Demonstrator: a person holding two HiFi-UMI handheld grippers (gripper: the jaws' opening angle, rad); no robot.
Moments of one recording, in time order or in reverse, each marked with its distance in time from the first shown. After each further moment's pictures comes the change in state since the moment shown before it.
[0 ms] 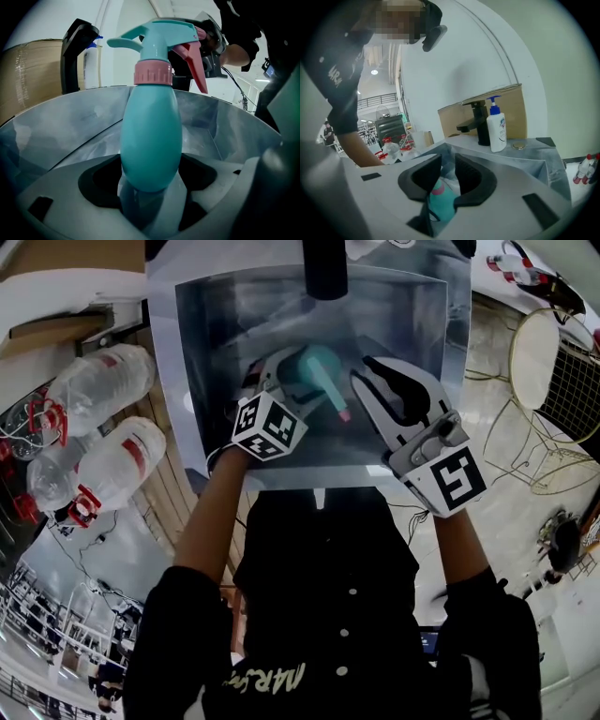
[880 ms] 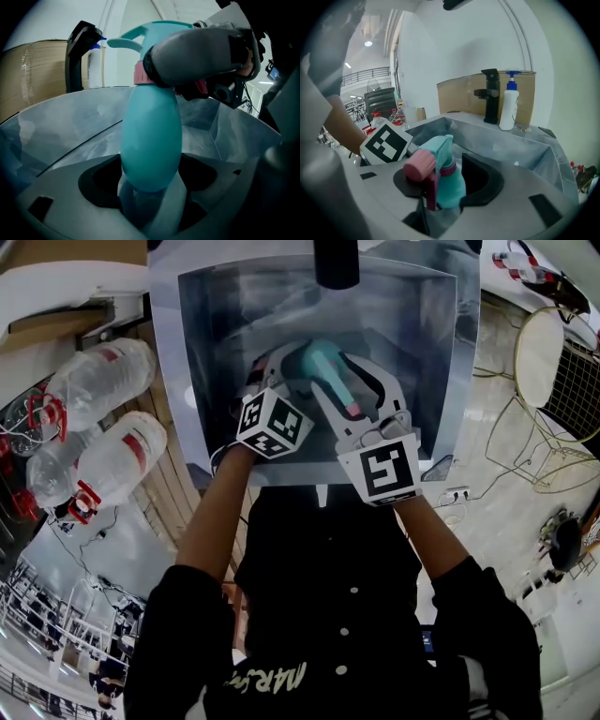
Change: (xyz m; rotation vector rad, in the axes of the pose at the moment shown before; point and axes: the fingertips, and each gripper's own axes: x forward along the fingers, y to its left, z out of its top) left arm -0.001 -0.001 0.000 -0.032 -0.016 0.026; right arm 0.036 0.026 -0.079 -0.175 0.281 -0.128
